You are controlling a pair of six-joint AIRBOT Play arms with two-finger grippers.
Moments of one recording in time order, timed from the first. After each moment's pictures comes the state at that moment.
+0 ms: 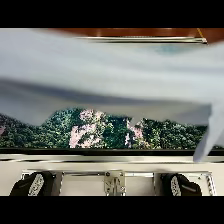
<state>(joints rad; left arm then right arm) 0.42 -0.70 2.09 1.01 -1.30 -1.36 -0.36 -0.58 1.88 -1.23 1.16 1.30</state>
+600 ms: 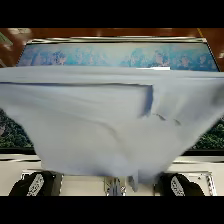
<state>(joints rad) 0.42 -0.77 1.69 1.13 -1.56 -1.29 -0.35 -0.92 1.83 -1.31 1.73 1.38</state>
